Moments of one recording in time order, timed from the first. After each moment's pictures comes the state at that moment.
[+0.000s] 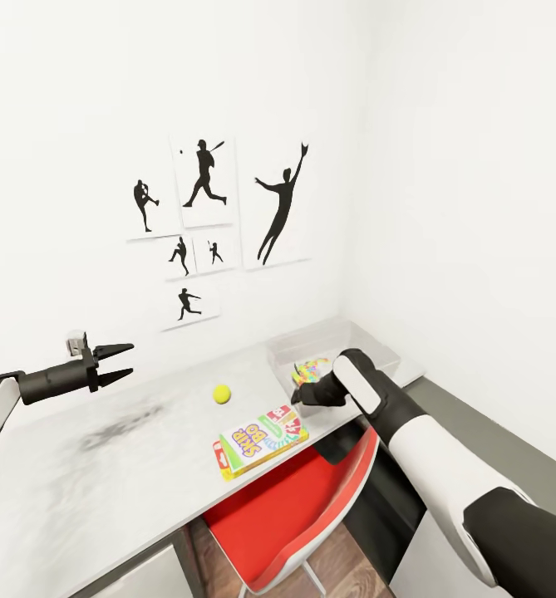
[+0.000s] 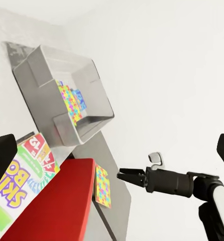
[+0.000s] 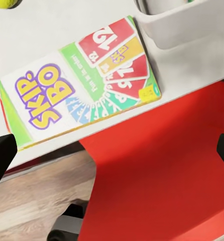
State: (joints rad) left arm -0.91 0.50 0.16 -0.60 0.52 1.04 -1.09; right arm -0.99 0.04 0.46 -0.76 -0.89 1.05 -0.37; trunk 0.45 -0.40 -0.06
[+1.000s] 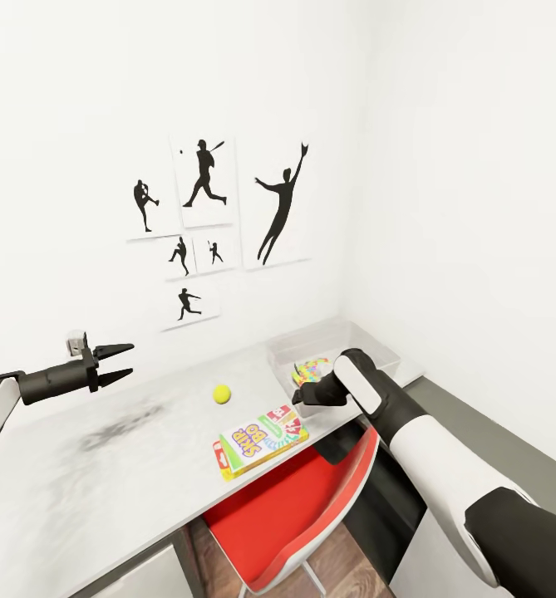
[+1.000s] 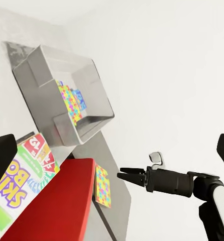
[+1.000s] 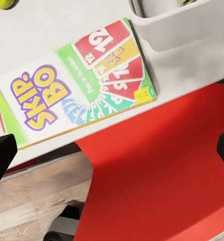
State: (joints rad) left arm -0.91 0.50 0.16 -0.60 0.52 1.04 -1.09; right arm -0.99 0.03 0.47 -0.76 -0.89 1.05 -0.37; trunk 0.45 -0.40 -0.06
